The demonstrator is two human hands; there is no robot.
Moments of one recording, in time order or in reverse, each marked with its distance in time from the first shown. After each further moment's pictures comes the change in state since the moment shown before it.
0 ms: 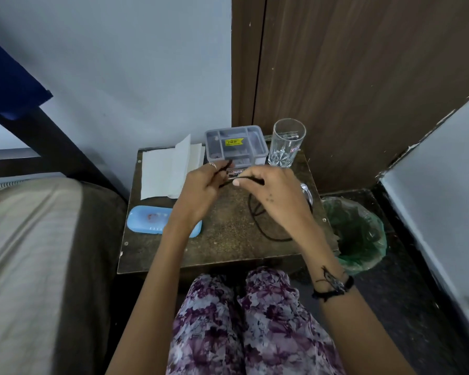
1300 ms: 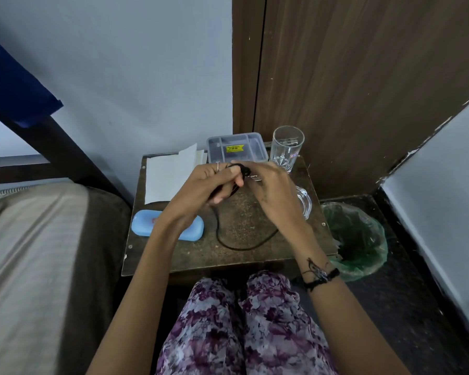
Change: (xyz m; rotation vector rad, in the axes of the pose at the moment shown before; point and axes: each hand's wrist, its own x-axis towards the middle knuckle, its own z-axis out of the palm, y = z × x) left_hand -0.010 0.046 -0.020 -0.503 -0.293 -0.066; right_hand 0.006 0.004 0.008 -0.047 0.166 -0.137
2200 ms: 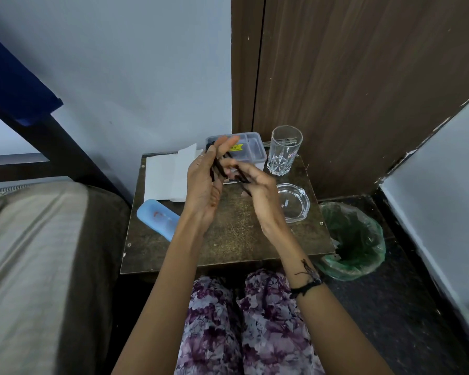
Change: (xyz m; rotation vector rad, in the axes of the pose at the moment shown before) left_hand 0.024 -0.015 0.020 -0.688 0.420 0.071; right_hand -0.006 -0.010 0.020 0.812 -0.019 0.425
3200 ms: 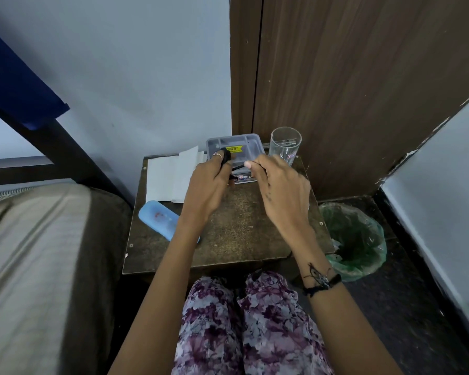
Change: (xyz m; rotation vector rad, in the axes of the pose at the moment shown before) left_hand 0.002 -0.002 -0.012 1.200 -0.077 0.282; right_hand -0.007 -0.022 -0.025 -1.035 0.316 -0.498
